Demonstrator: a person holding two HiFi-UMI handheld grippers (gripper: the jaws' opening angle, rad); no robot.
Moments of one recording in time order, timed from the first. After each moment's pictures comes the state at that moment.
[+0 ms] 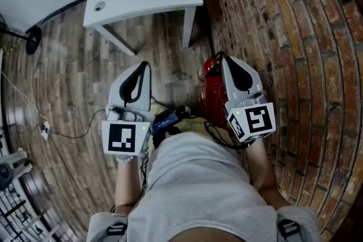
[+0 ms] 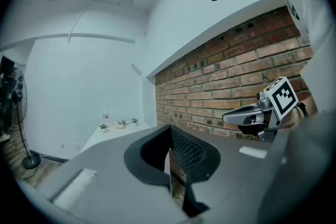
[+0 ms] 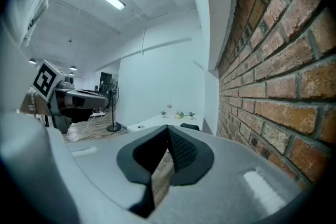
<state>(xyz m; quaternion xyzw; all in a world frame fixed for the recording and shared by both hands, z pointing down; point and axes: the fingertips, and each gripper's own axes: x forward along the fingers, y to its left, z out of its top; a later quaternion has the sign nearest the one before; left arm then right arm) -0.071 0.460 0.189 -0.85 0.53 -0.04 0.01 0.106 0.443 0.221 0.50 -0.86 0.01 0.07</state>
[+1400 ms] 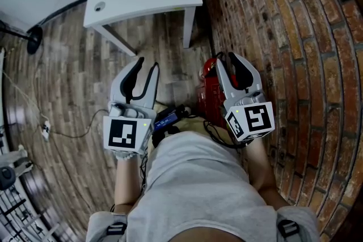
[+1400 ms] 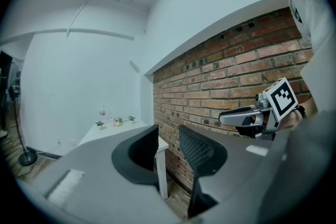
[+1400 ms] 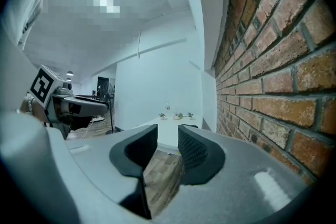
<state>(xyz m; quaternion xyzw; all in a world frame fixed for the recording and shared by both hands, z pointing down) -0.055 0.456 0.196 -0.85 0.52 -0.04 0.00 0.113 0.439 0.223 0.51 -0.86 0.03 0.05</state>
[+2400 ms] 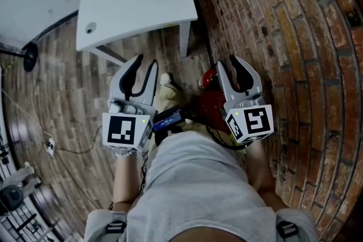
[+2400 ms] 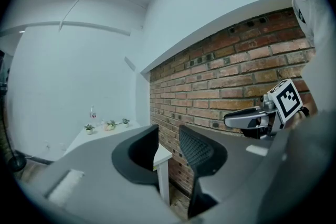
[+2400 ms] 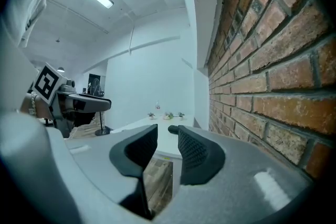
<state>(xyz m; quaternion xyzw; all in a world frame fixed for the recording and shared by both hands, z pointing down) -0.049 0.353 0.195 -0.87 0.49 -0.04 0.00 0.125 0.360 0.227 0.54 -0.84 0.03 0.05</state>
